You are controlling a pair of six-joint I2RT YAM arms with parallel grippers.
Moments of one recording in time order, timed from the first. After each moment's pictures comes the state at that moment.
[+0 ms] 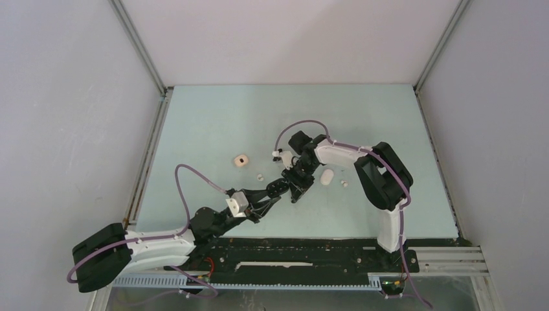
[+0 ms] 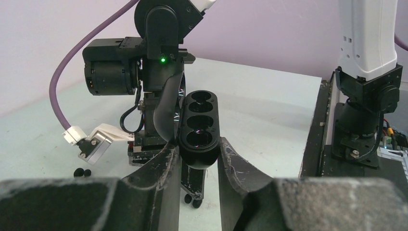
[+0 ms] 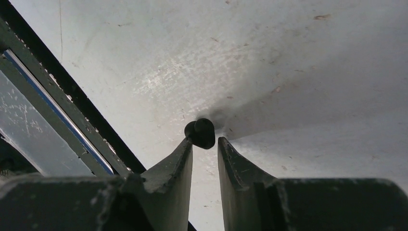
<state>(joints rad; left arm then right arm) -1.05 0.90 0.01 1.16 0.02 0.03 0.67 1.98 1.30 -0.75 -0.54 -0.14</state>
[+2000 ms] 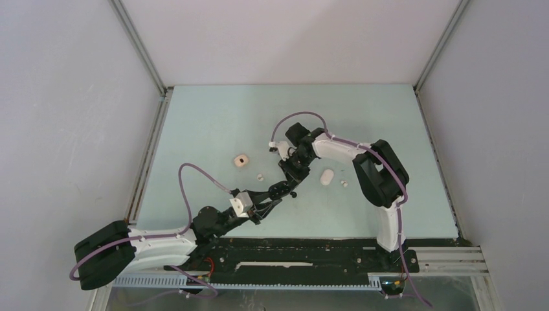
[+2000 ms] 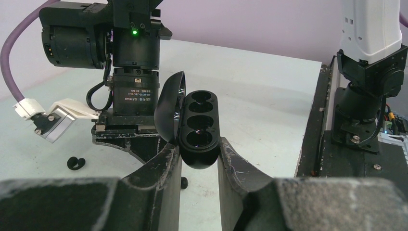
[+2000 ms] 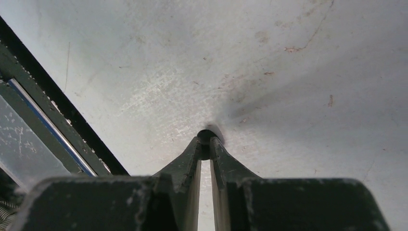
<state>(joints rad) -1.05 0.94 0.01 1.14 0.04 0.03 0.67 2.03 1.42 -0.74 -0.52 -0.14</state>
